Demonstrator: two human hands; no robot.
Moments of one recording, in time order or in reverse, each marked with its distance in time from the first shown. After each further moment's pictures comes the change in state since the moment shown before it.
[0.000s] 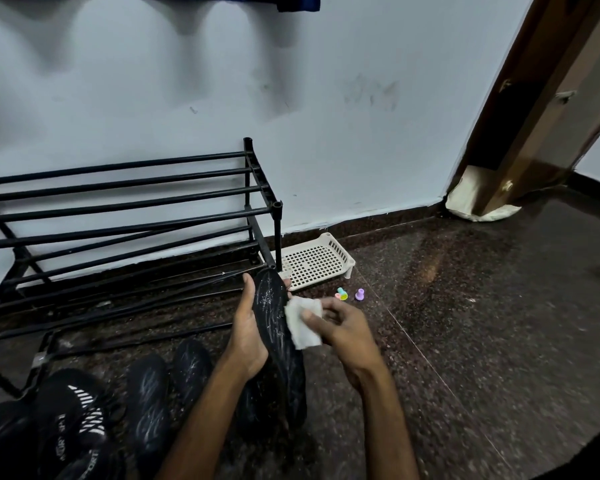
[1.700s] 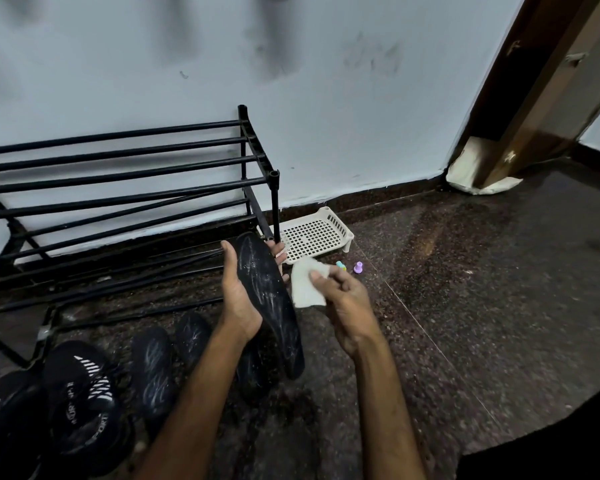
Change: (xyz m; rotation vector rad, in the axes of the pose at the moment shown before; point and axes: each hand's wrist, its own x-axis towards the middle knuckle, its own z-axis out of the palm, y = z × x) left_hand -0.002 0.008 0.001 -0.097 0.135 0.116; right_hand 0.002 0.014 -0.004 0.355 -0.044 0.088
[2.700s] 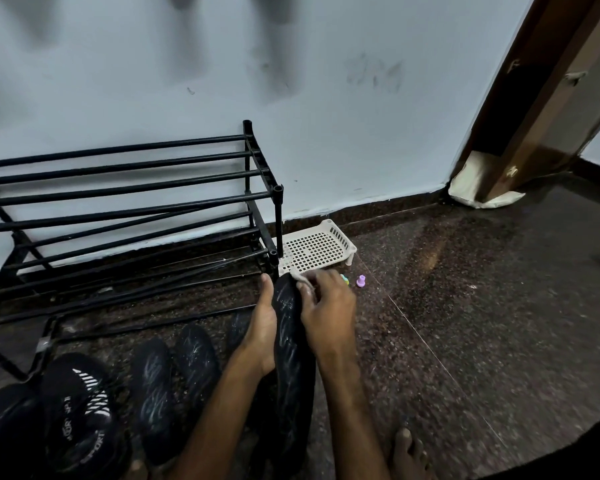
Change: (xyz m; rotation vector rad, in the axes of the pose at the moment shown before) left_hand -0.006 -0.031 0.007 -0.057 -0.104 -0.415; right_hand -0.002 -0.002 0.043 -1.100 0.348 -0.658
